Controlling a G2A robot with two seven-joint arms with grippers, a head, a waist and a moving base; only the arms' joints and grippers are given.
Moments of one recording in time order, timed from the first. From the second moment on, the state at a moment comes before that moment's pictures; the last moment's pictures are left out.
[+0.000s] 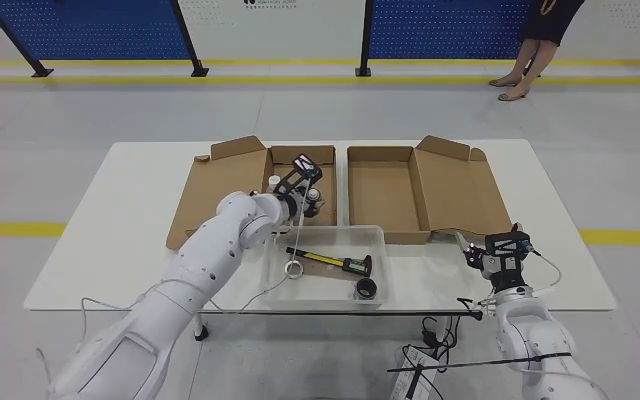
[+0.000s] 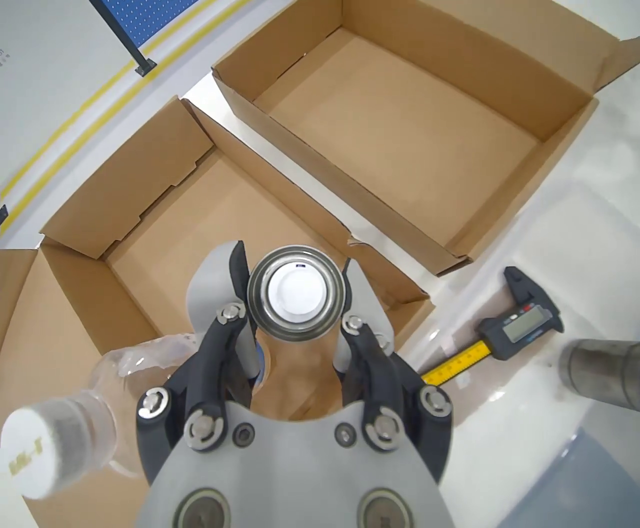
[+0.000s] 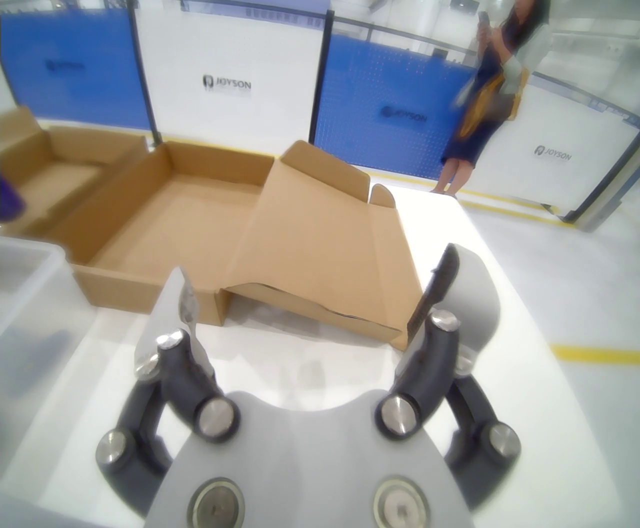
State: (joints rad) left arm 0.72 -1.25 -0.77 -1.10 1.03 -0.30 -0.51; right arm -1.73 -1.15 1.60 -1.80 -1.33 0.00 0.00
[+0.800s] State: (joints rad) left arm 0.67 -1.30 -0.75 -0.95 0.99 -0.32 -0.51; right arm -1.73 -1.15 1.60 -1.80 -1.33 0.00 0.00
